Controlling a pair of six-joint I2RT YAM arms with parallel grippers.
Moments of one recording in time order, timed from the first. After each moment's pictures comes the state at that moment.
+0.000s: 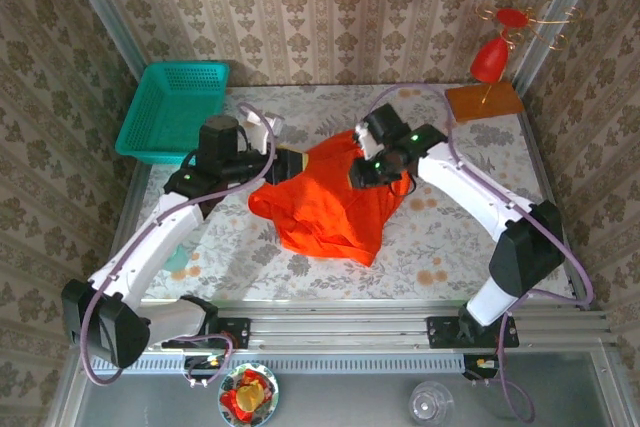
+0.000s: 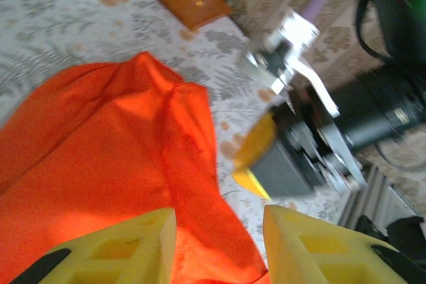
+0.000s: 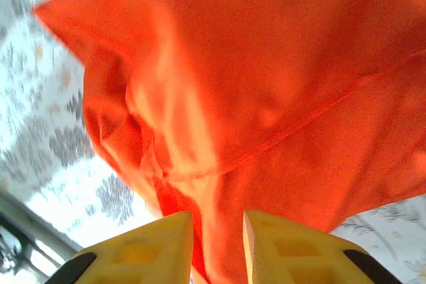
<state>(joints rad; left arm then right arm) -0.44 1.19 1.05 -0.33 0.61 -0.28 0.57 1.62 1.44 -0.92 -0.20 0.28</state>
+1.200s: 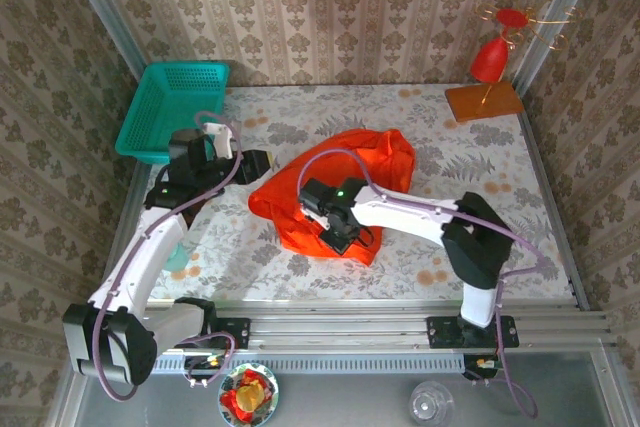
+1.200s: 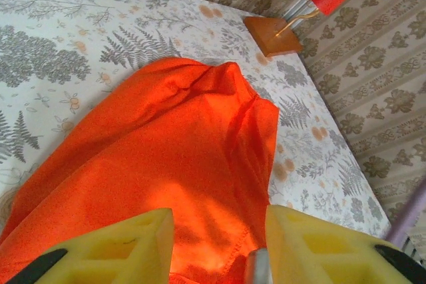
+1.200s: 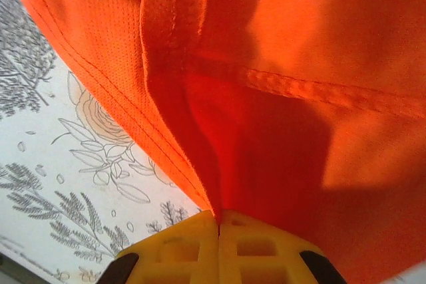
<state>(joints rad) -0.23 1.10 0.91 -0.29 0.63 -0.38 0.92 1.79 1.36 -0.97 0.12 0.08</state>
